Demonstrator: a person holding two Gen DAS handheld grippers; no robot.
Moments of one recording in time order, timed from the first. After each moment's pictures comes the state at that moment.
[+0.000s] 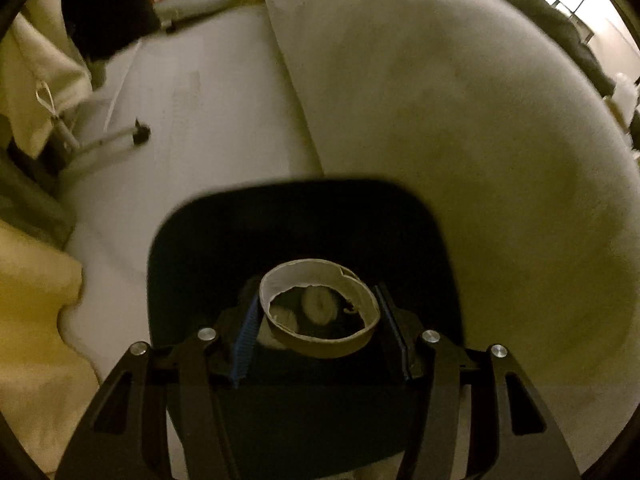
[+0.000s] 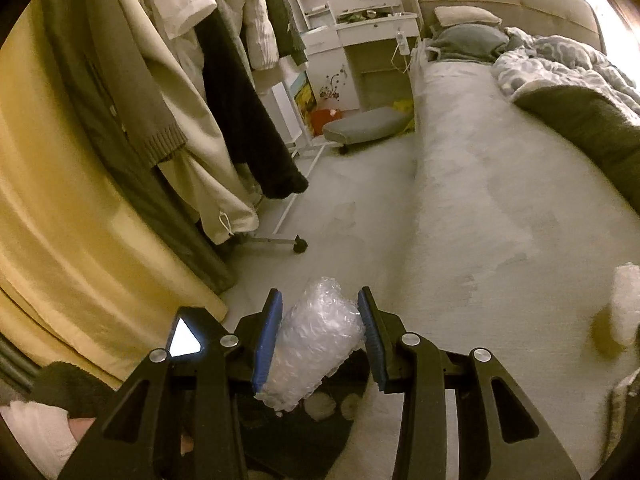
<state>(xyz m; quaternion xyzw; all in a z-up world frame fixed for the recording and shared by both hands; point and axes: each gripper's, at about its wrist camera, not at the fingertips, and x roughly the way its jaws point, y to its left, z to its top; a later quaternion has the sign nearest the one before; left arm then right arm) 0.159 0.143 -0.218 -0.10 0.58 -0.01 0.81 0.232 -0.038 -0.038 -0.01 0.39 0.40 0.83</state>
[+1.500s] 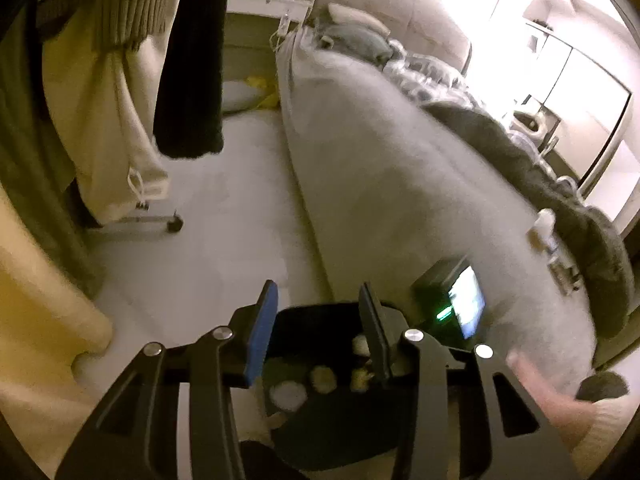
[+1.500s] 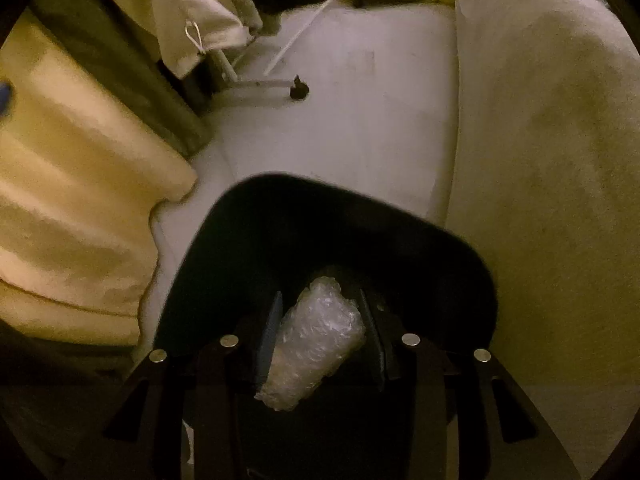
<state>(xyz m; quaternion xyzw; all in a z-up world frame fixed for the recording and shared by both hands) 0.106 0.239 -0.063 -0.16 0.39 -0.01 0.91 0.209 0.096 -0.215 -0.15 0.57 0.37 0.72</state>
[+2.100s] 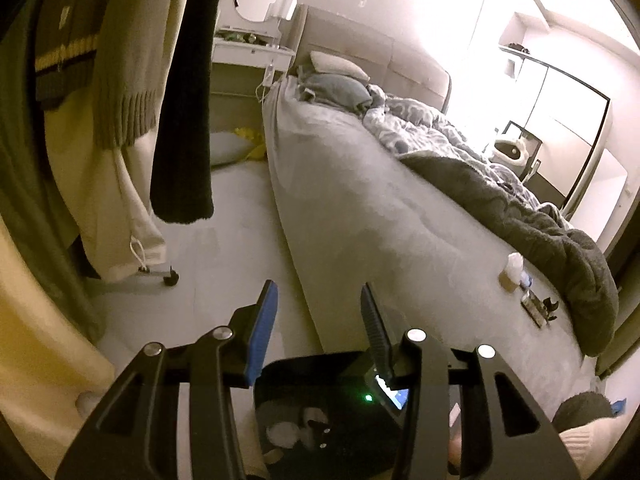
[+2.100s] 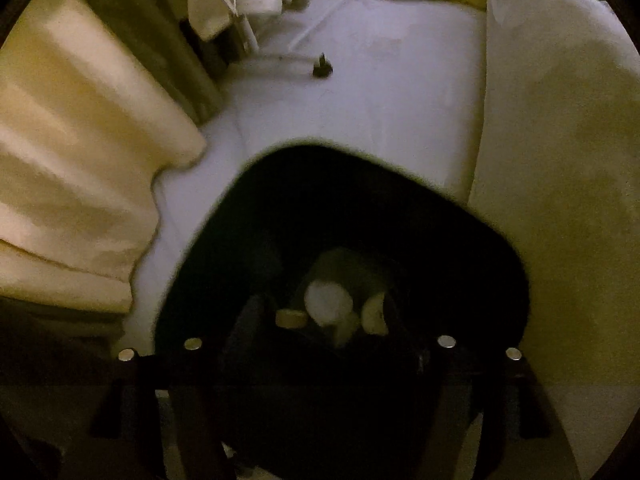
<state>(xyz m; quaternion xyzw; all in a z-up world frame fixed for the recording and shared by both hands) 0.100 0.235 -0.007 -0.14 0.31 -0.02 0.94 0.187 0.108 -0.207 -0.19 0.56 0.39 0.71</state>
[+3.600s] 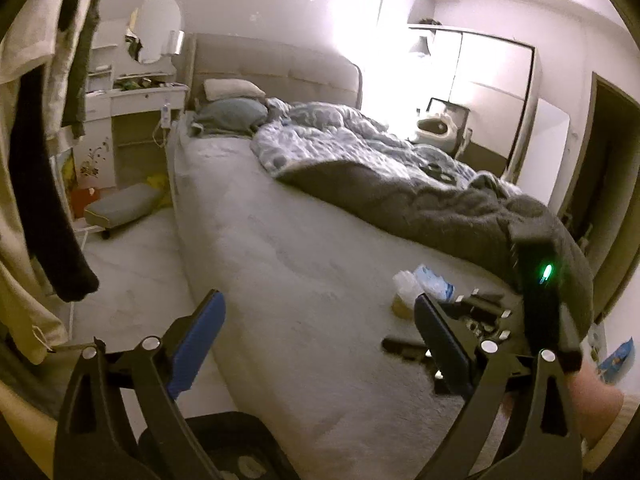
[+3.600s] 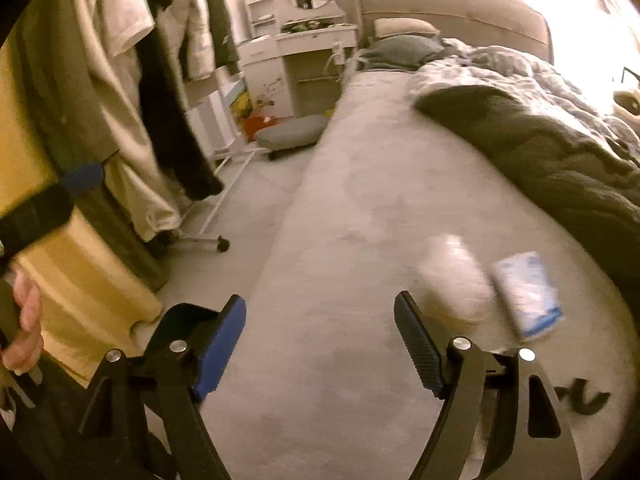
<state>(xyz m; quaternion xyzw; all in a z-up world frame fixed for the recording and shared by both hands) 0.171 0.042 0.027 -0.05 0.27 -0.14 0.95 0.251 -0.159 -0.029 -0.03 0.37 0.30 0.88</state>
